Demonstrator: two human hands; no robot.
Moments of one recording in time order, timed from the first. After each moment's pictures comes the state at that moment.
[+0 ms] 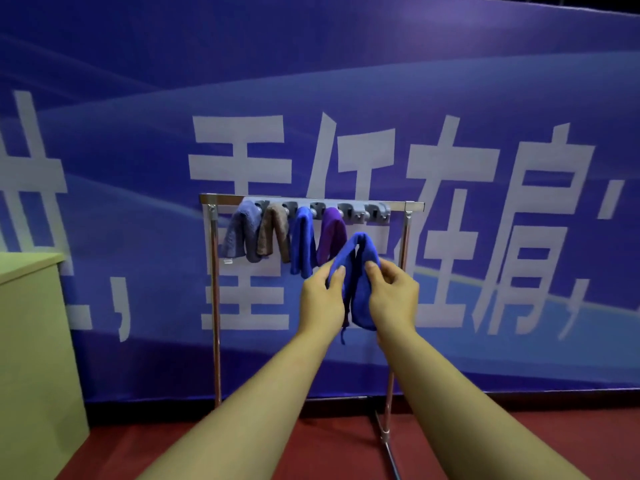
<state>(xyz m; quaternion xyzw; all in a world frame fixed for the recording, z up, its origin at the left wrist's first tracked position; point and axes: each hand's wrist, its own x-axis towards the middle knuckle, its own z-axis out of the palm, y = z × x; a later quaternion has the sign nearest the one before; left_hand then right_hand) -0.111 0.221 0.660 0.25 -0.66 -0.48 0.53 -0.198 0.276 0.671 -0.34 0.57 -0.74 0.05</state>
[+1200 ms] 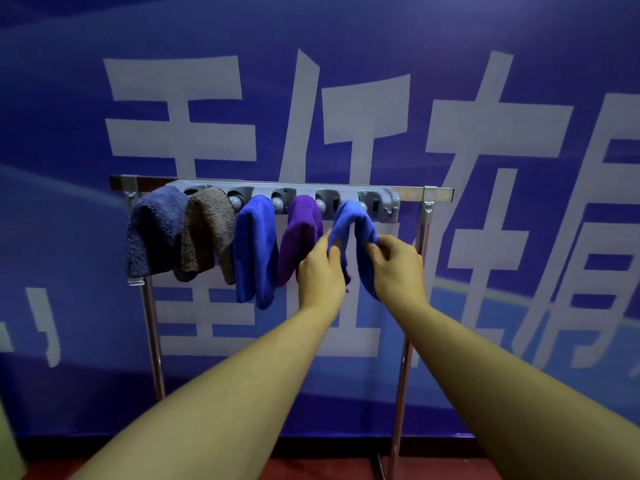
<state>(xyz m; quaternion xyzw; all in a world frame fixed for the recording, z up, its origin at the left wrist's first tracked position) -0.322 0.025 0.654 0.34 -0.68 -0.35 0.55 -0.420 0.087 0.669 -0.45 0.69 -0.56 -0.05</state>
